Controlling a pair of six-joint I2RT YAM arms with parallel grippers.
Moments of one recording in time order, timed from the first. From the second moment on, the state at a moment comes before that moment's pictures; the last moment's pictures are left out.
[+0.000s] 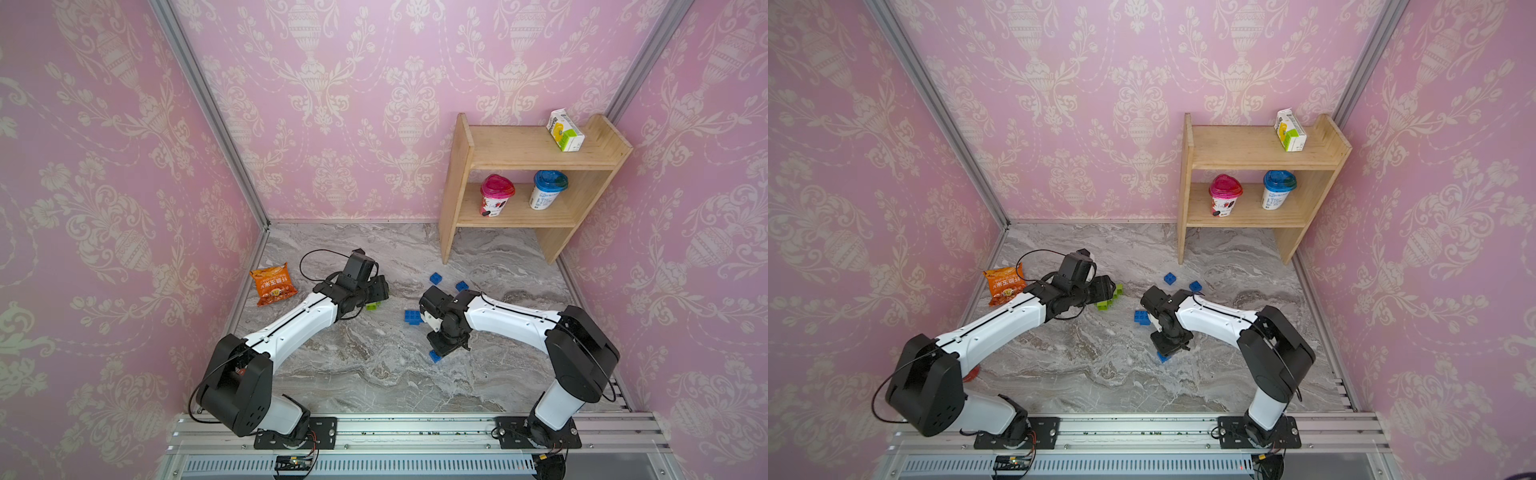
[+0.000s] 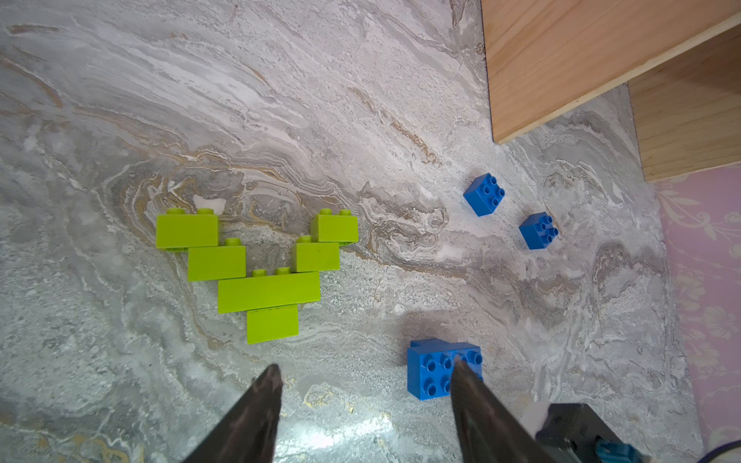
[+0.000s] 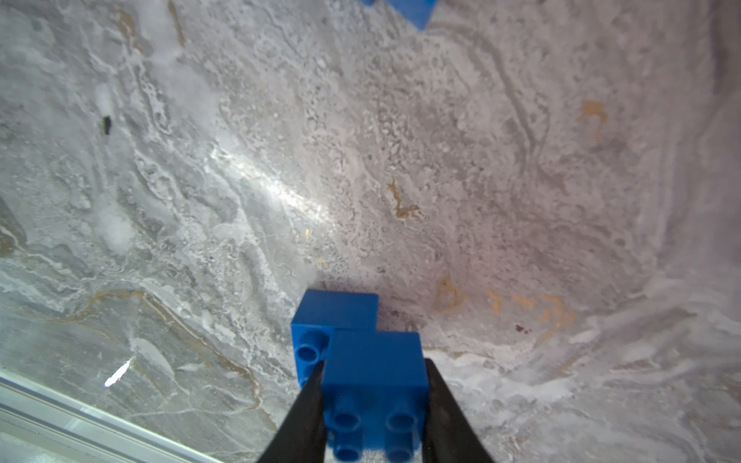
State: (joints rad) left arm -0.50 1.45 1.01 -0.38 0.01 -0.65; right arm 0.76 1.71 1.09 -0.89 -0.05 0.24
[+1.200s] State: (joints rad) left arm -0.50 1.45 1.00 -0.36 0.04 -0.65; right arm 0.79 1.79 1.23 -0.95 0.08 0.73
